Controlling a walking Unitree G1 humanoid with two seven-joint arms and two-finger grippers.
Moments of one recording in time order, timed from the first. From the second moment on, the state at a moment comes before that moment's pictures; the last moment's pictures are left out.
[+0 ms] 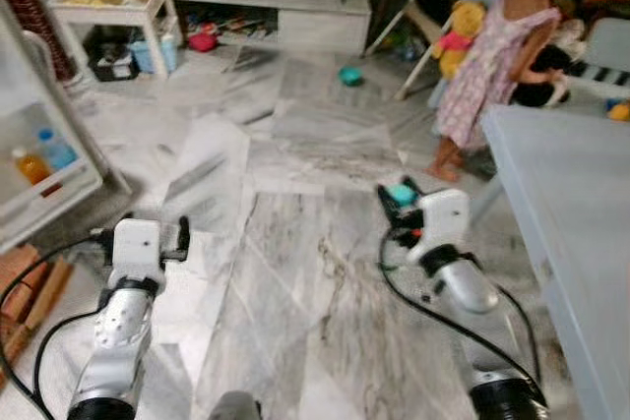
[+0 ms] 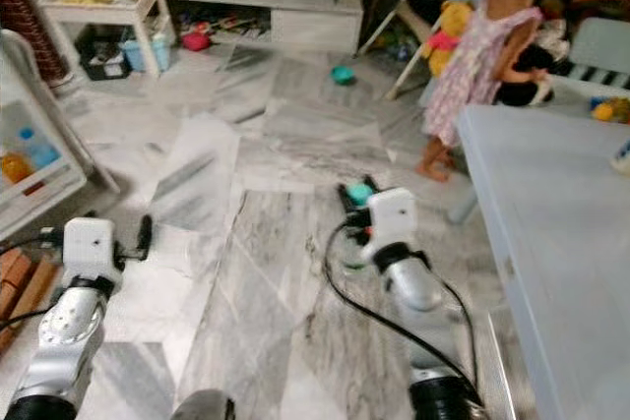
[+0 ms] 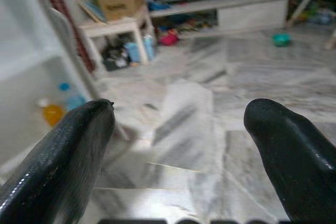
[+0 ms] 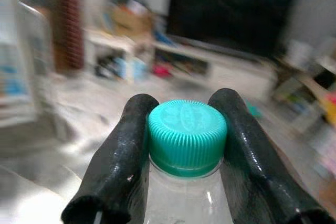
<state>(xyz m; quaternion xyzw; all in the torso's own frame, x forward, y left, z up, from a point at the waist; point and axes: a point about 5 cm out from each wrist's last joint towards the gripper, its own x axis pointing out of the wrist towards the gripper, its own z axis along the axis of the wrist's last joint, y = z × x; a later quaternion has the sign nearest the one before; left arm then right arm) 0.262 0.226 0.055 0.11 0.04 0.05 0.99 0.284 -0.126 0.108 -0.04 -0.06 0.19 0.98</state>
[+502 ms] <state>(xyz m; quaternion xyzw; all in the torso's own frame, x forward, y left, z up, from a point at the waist) 0.261 0.223 0.053 0.11 0.03 0.04 0.99 0.283 -0.127 0.110 -0.07 -0.06 0.21 0.97</state>
